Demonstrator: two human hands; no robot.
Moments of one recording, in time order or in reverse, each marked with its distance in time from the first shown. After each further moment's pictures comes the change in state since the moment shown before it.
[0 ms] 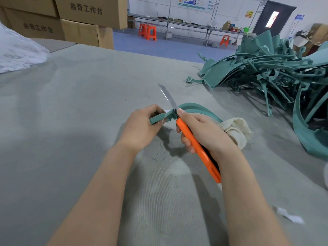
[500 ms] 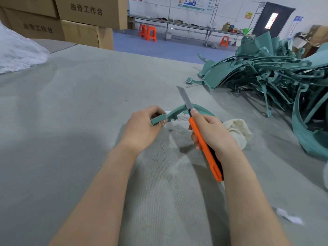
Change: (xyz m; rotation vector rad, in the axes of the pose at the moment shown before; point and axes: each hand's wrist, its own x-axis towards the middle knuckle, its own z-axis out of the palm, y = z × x) left_hand 0.000 0.000 0.000 -0.015 0.013 -0.038; right_hand 0.004 0.009 -0.007 0.002 0.251 0.050
